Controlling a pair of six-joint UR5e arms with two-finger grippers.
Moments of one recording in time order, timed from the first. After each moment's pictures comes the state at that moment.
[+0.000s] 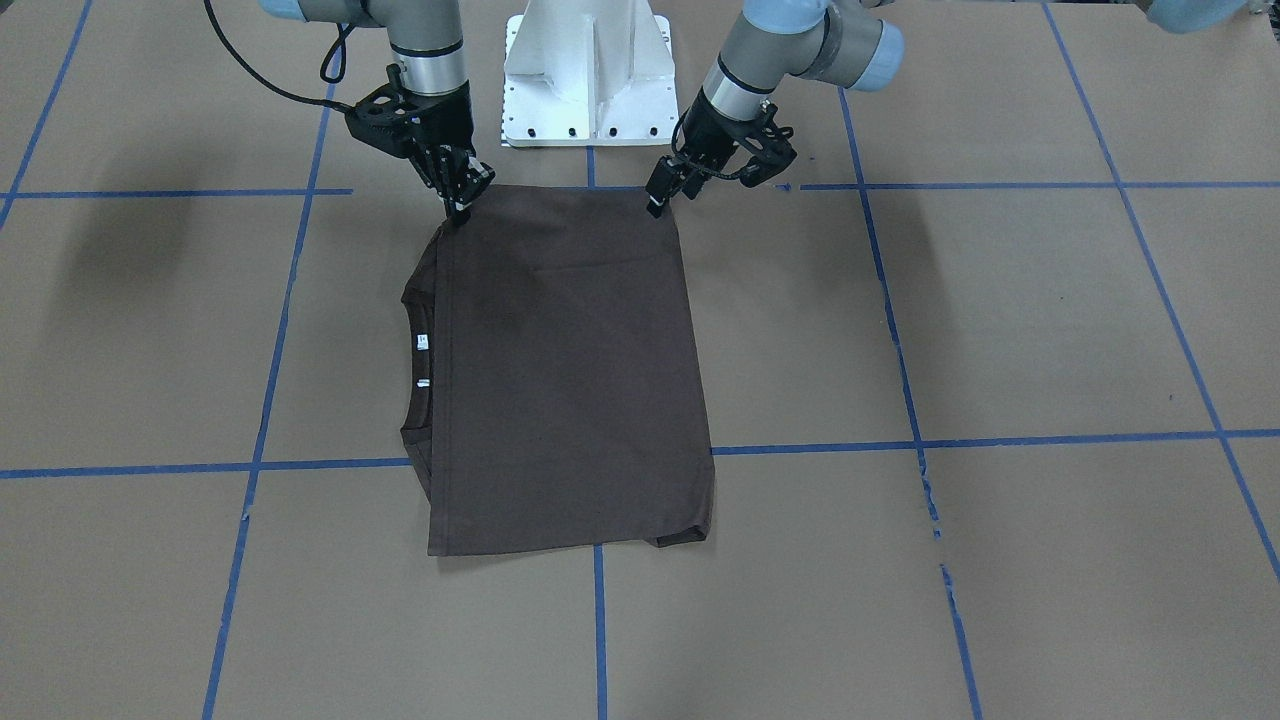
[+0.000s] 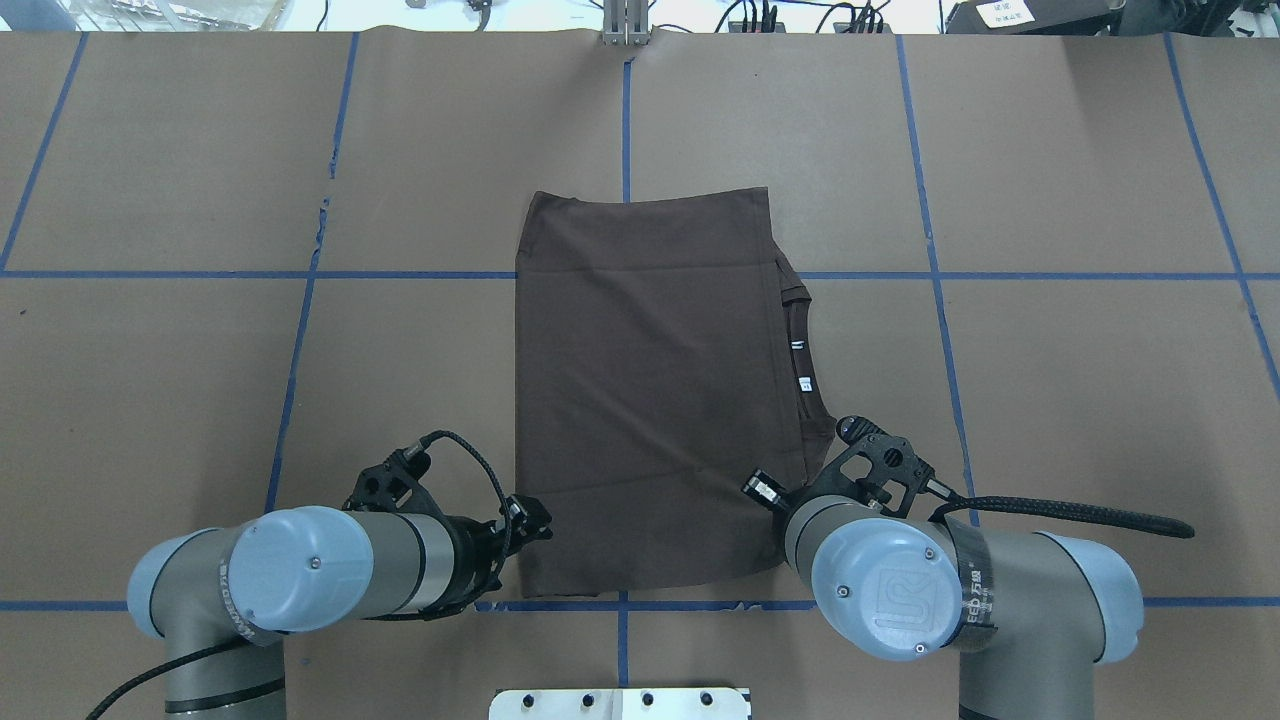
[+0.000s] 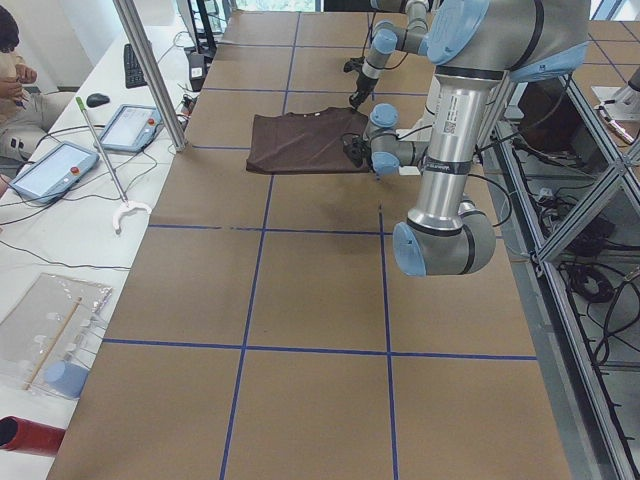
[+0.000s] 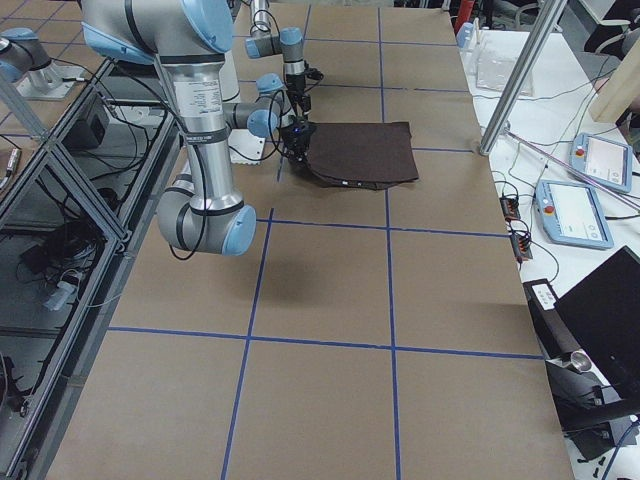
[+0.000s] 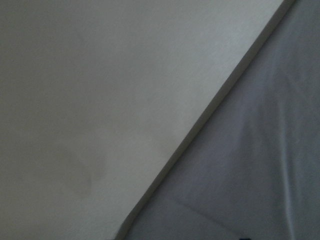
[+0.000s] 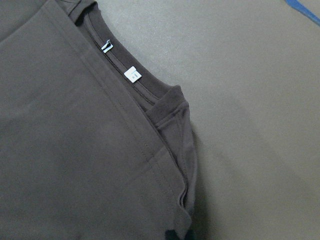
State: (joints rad) left arm -0.21 -1.88 -1.87 -2.10 -1.64 -2.16; right arm 0.19 -1.27 2.07 -1.60 1.39 2.09
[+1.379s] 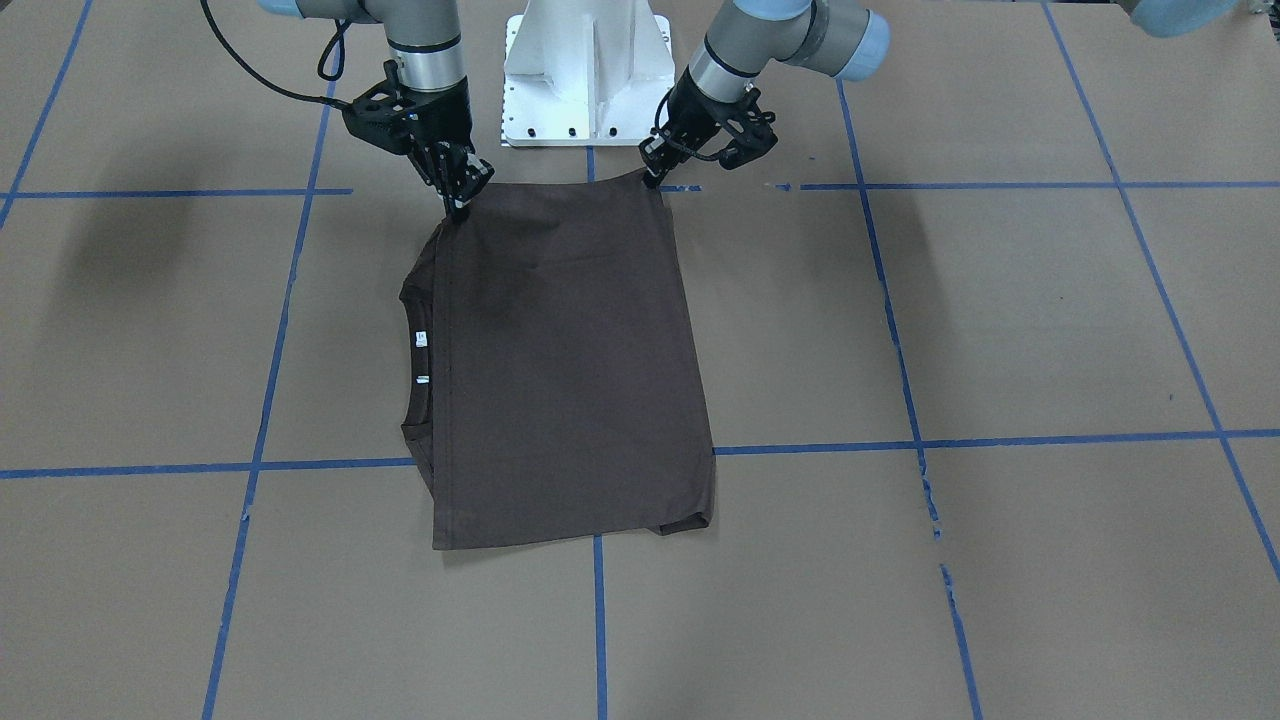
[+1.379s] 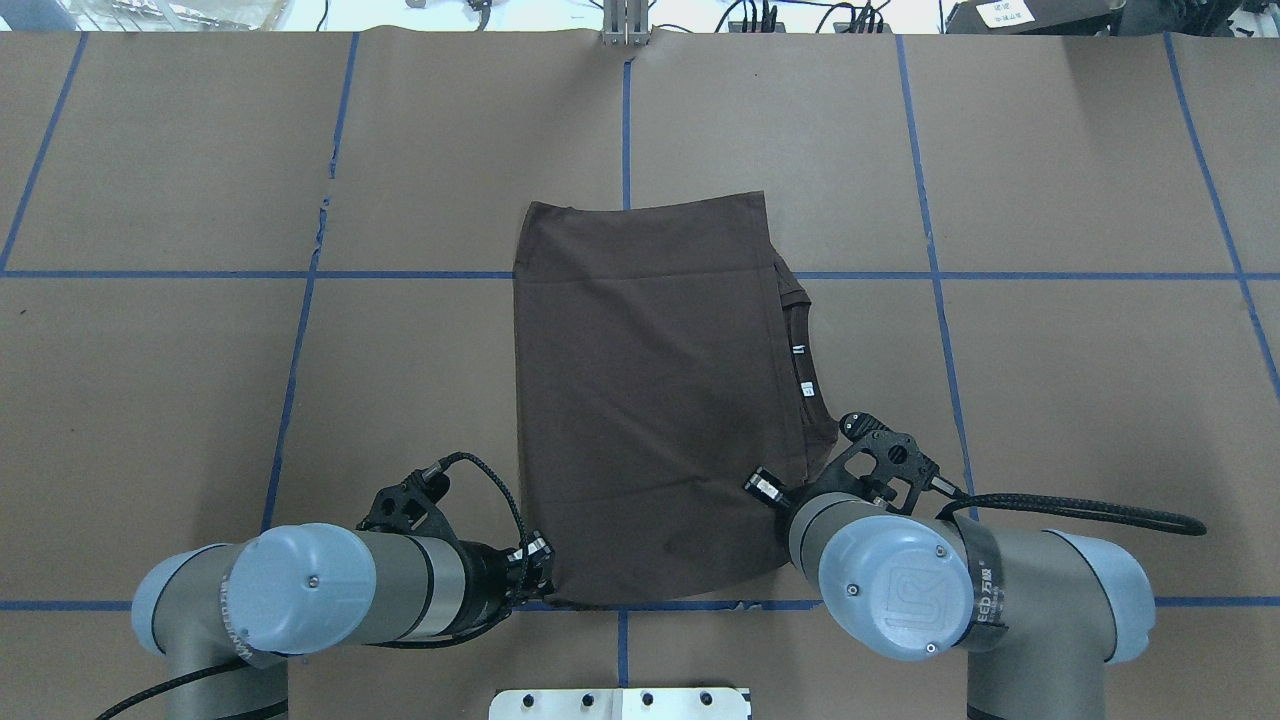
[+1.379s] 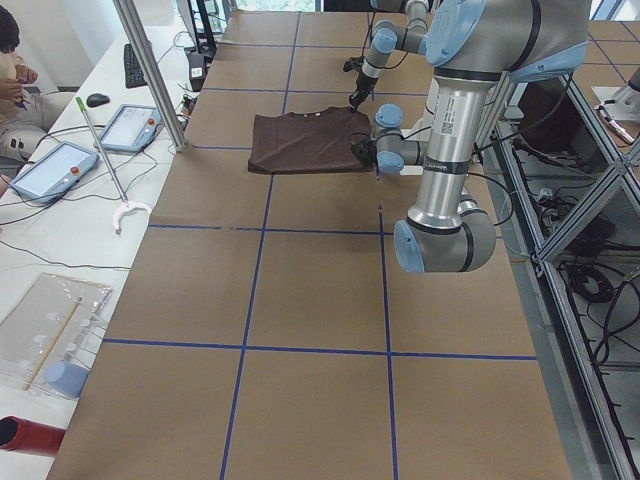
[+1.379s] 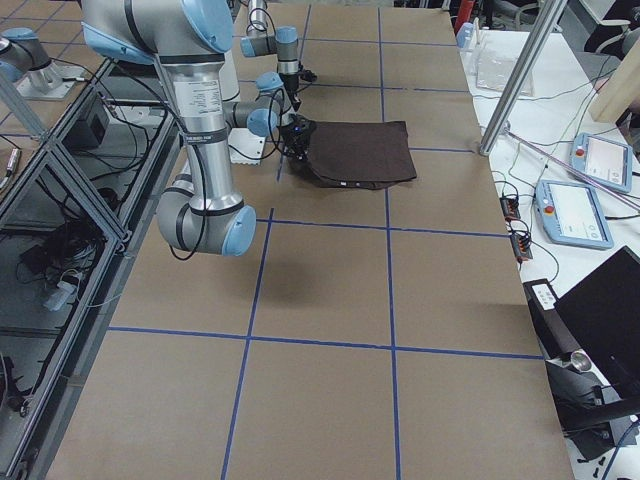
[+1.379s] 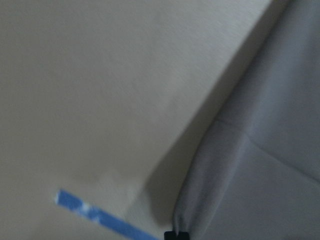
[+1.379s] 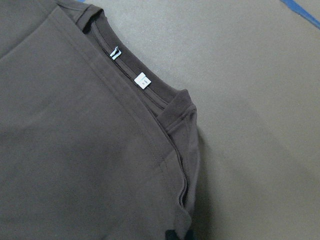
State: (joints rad) left arm -0.19 -1.89 -1.95 -2.10 -1.69 -2.15; right arm 0.19 -1.28 2.11 -1.60 1.39 2.09
